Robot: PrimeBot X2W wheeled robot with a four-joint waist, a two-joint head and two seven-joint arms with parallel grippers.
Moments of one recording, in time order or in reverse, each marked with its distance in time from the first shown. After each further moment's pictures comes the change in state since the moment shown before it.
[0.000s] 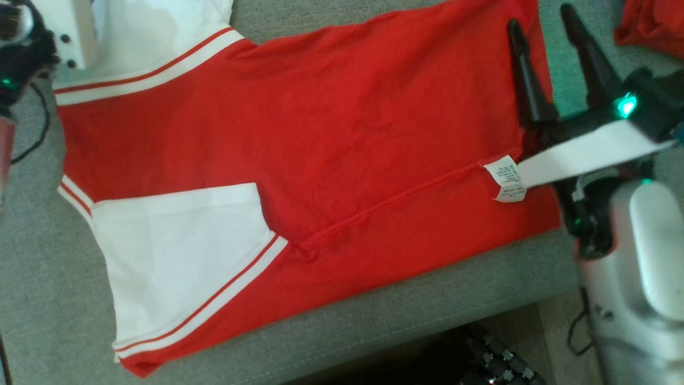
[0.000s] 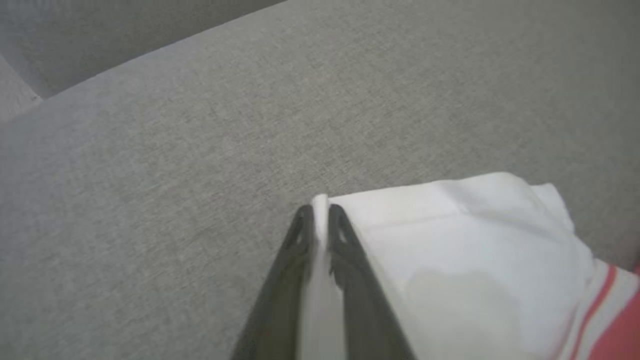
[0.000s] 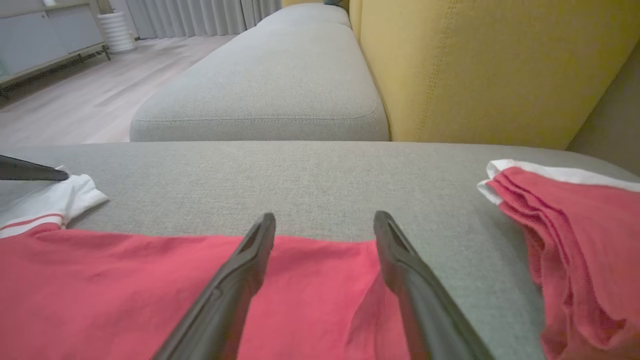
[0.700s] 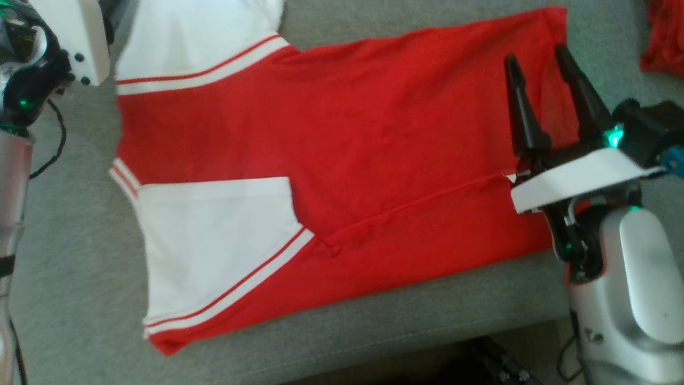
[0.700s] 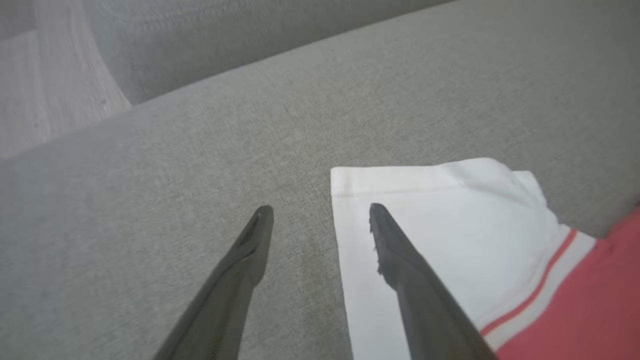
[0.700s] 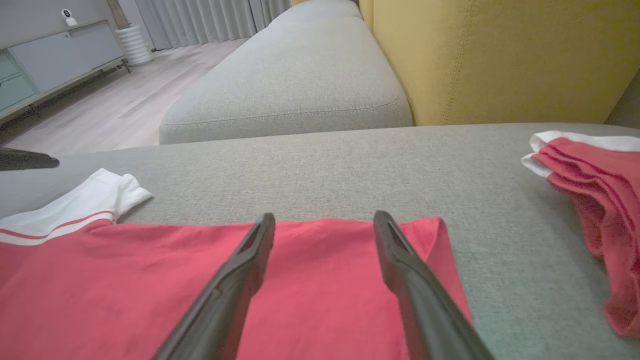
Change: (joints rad) left arm 0.088 -0.044 0.080 -0.076 0.052 0.000 -0.032; right arm 0.073 0.031 -0.033 0.004 -0.004 0.000 0.020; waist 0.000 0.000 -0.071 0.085
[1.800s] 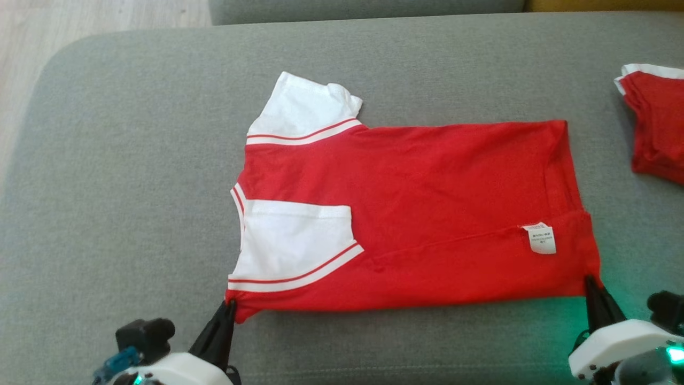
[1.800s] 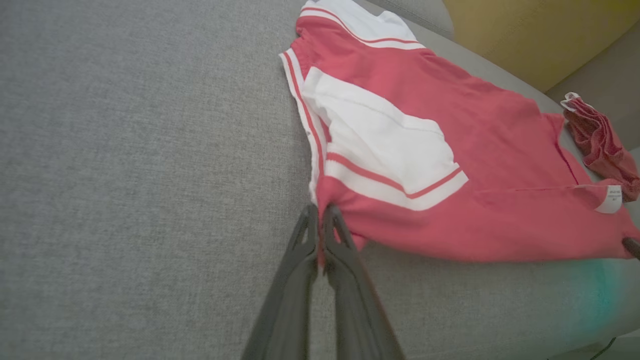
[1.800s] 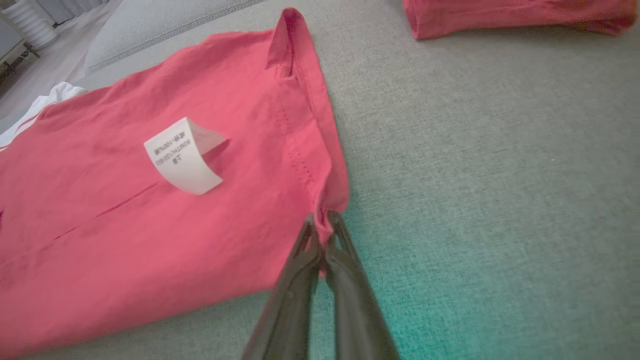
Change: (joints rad) left arm 1.162 -0.305 0.090 -0.371 0.013 0.138 -0.581; right arm 0.465 0.017 -0.282 0.223 0.069 0.000 0.023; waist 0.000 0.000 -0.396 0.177
